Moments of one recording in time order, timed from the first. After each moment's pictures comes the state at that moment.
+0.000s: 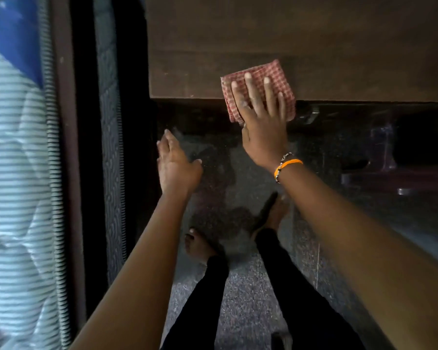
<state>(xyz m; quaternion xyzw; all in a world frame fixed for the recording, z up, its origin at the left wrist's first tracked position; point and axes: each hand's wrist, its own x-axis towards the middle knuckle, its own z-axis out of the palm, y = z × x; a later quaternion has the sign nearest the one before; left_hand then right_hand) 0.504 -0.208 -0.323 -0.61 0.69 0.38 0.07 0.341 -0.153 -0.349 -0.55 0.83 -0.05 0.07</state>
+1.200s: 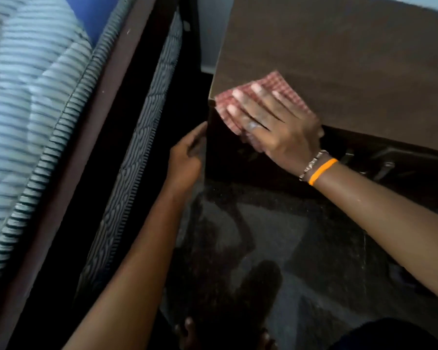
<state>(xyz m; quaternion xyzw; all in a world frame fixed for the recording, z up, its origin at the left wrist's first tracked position) 0.533 -0.267 -0.428 -0.49 0.51 0.63 -0.32 0.341 -0.226 -0.405 -0.79 0.51 -0.10 -0.32</state>
